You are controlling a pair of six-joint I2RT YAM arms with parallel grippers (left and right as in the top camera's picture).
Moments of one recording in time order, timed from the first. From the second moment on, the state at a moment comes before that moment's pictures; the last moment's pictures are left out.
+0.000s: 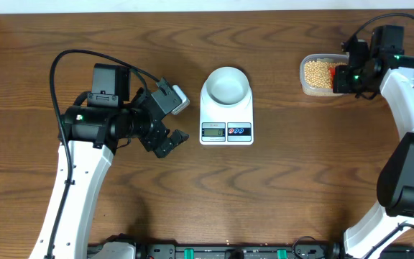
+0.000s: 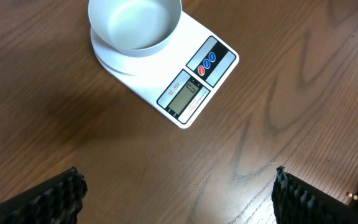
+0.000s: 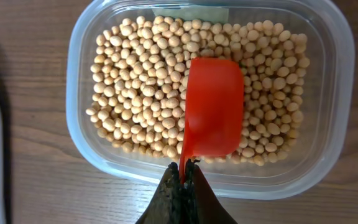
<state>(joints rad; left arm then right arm) -0.12 1.31 1.26 -1.06 0.50 0.72 -0.15 1.91 1.48 -0.74 -0.27 -0.11</state>
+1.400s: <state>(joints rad) -0.12 1.31 1.26 -1.06 0.50 0.72 -0.24 1.91 1.48 -0.74 -0.45 0.10</state>
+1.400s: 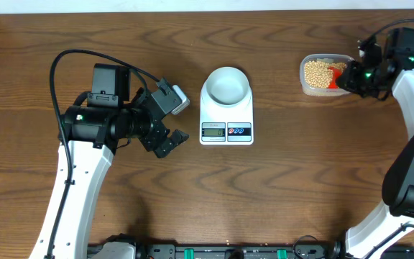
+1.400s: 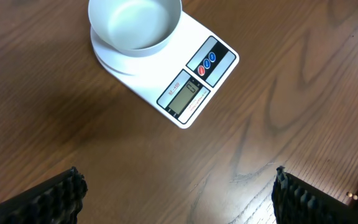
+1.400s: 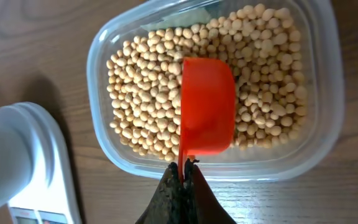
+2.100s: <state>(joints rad) -0.12 1.31 1.26 -1.06 0.50 0.72 -0.30 1.95 1.48 -0.73 -0.57 0.12</state>
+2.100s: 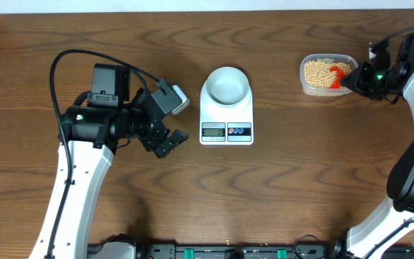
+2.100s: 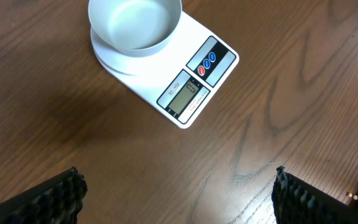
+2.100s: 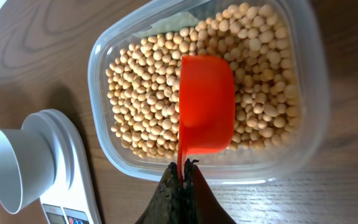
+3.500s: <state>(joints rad) -0.12 1.31 1.26 -1.06 0.50 0.72 -0.38 2.07 1.48 -0.69 -0.87 0.07</state>
